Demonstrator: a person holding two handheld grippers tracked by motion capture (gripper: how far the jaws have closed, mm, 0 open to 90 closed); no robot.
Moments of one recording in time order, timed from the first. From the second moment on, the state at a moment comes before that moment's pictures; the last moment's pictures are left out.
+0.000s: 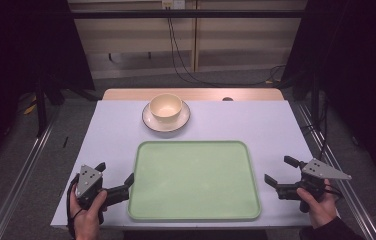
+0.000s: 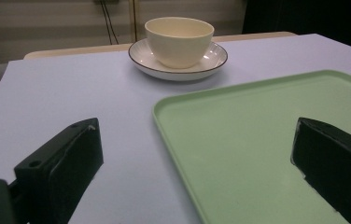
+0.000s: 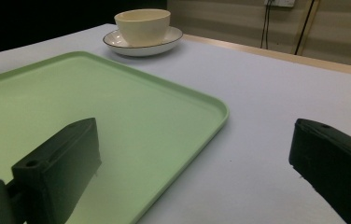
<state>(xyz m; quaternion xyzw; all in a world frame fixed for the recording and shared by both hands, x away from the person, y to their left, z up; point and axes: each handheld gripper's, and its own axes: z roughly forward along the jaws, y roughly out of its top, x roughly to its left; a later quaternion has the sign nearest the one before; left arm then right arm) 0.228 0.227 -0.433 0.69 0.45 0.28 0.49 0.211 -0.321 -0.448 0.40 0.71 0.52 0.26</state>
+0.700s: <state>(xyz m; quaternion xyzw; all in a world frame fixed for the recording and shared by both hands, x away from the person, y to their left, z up) 0.233 0.218 -0.429 0.70 0.44 0.26 0.49 0.210 -0.326 -0.446 0.41 0.70 0.51 0.28</state>
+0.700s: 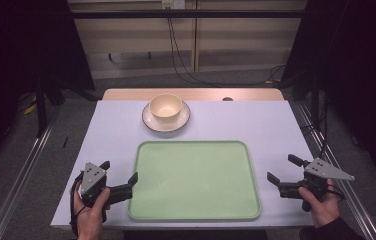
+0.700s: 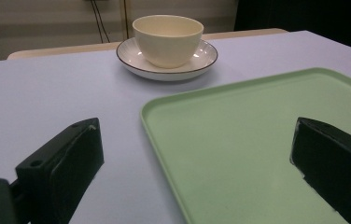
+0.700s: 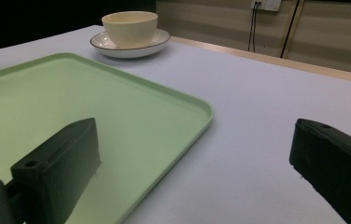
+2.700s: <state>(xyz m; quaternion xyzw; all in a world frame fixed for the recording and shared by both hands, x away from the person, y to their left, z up) 0.340 0.193 -0.415 0.76 0.39 0.23 0.47 0.209 -0.333 -0.445 0.40 0.70 0.53 0.27</state>
